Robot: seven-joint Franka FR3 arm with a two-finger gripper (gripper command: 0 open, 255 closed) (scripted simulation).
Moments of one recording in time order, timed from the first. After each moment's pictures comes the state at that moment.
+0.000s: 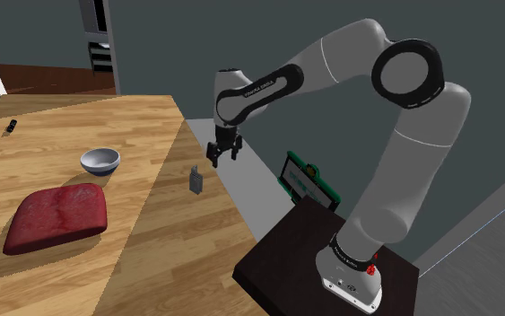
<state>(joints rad) 0.08 0.15 0.05 -2.16 0.00 2.19 0.21</state>
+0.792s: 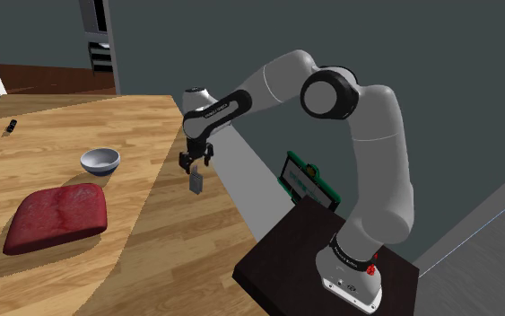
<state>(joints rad) 0.12 0.61 0.04 -1.73 -0.06 2.24 0.26</state>
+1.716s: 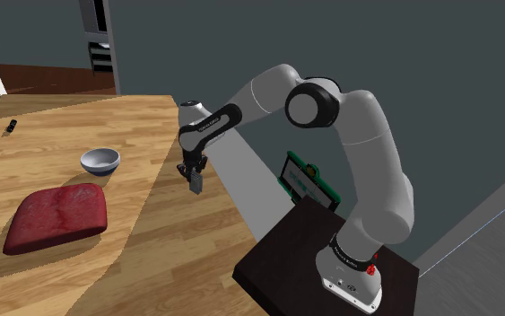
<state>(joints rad) 0.13 0.75 0.03 -1.65 -0.07 2.30 0.28</state>
